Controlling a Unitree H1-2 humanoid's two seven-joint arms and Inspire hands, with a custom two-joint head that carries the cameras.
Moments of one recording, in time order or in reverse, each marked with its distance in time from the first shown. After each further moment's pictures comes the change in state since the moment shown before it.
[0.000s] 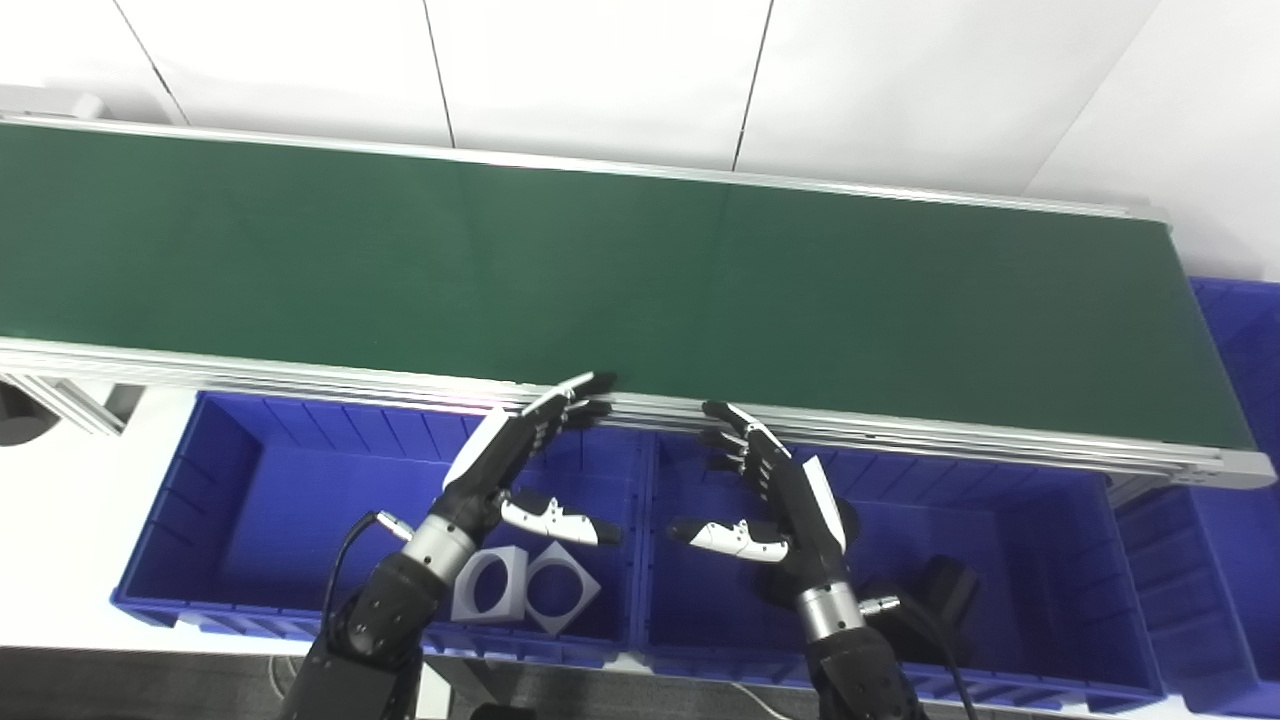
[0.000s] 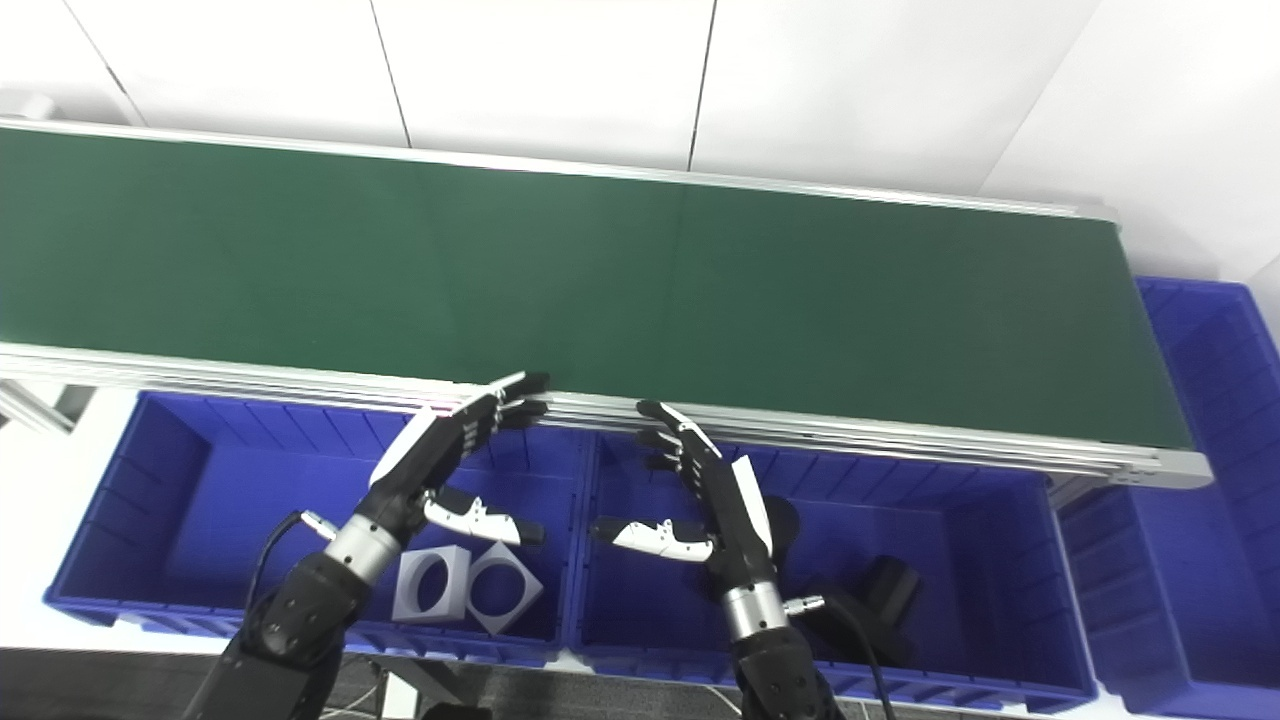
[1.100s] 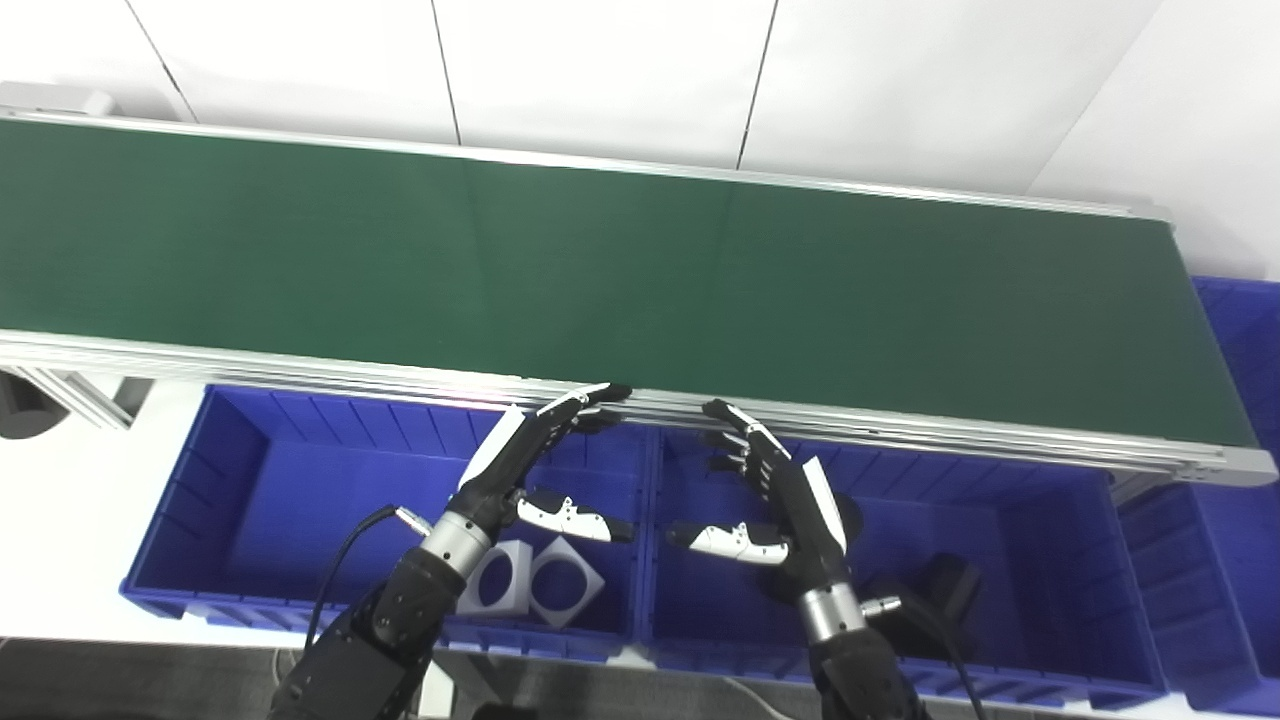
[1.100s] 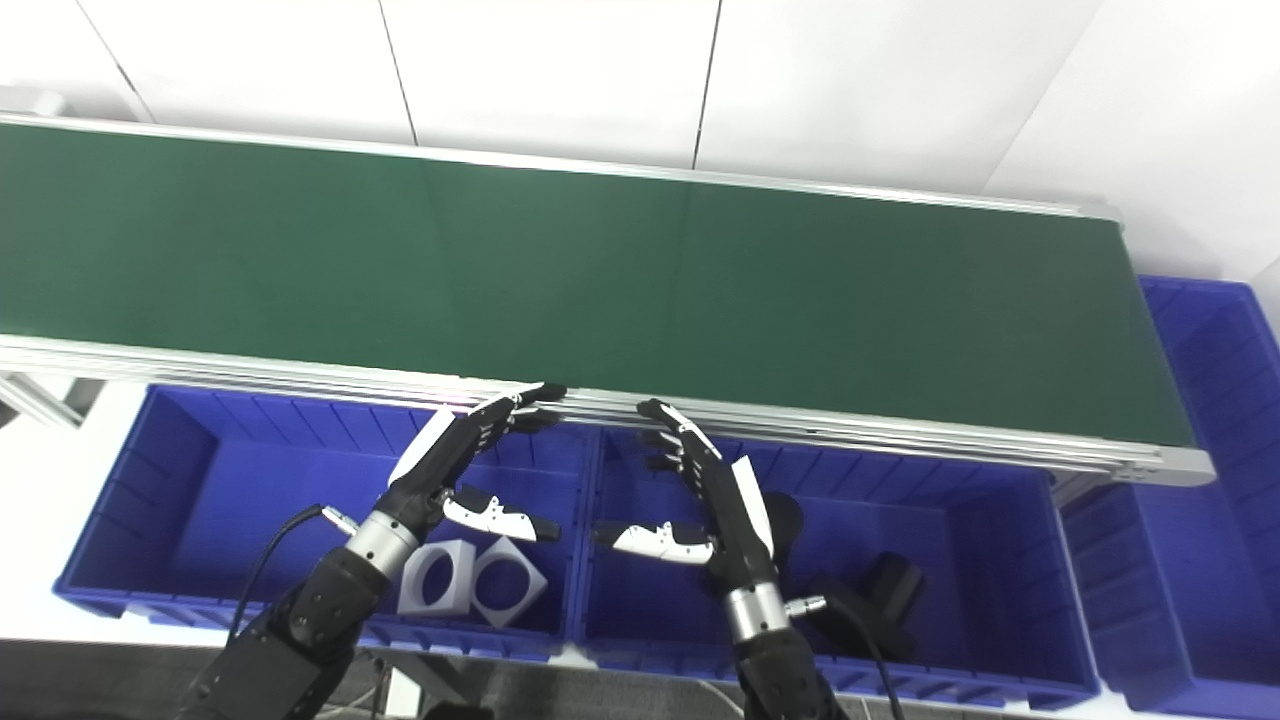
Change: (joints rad) left arm -0.058 0.095 -0.250 0.099 -0.066 -0.021 0.198; right arm -0.008 -0.034 0.045 0.013 0.013 -0.003 -0.029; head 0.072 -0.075
